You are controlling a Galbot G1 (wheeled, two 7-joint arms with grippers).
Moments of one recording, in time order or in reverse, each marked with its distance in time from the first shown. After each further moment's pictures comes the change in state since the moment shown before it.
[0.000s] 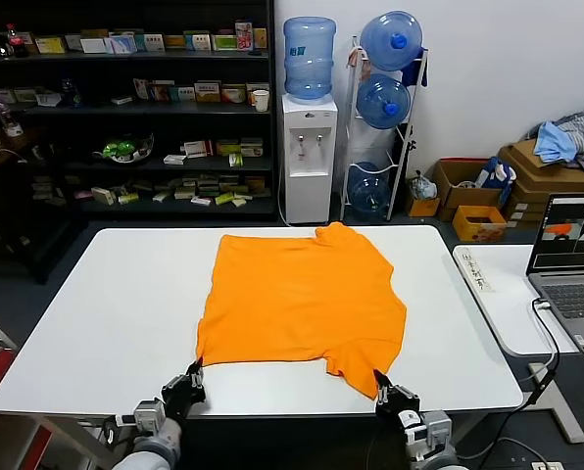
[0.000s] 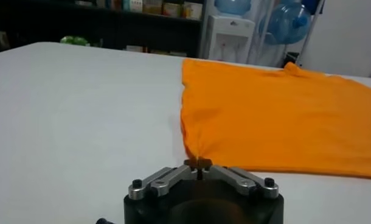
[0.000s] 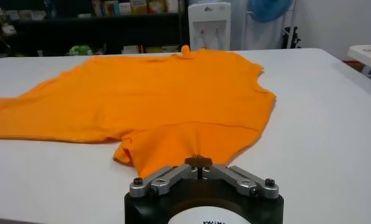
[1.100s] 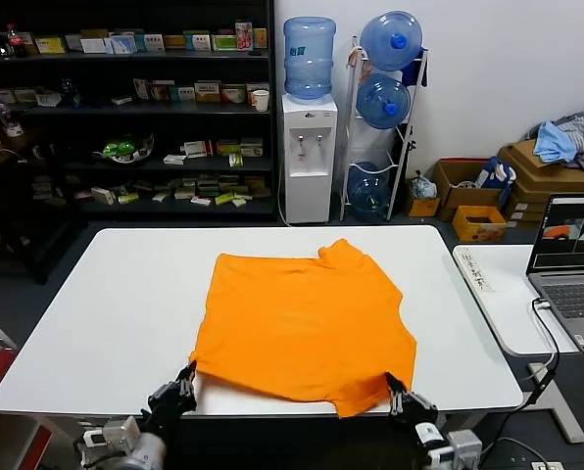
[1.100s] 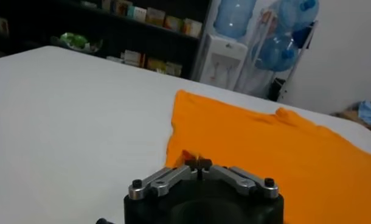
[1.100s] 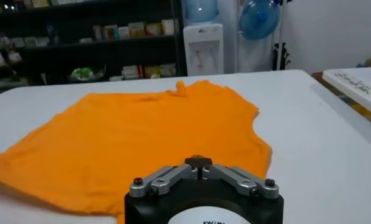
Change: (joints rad) left arm 0.084 0.117 0.001 -0.193 -0.190 -0.078 -0.076; right arm 0.049 -0.114 -0.044 0.089 0.155 0.065 0.152
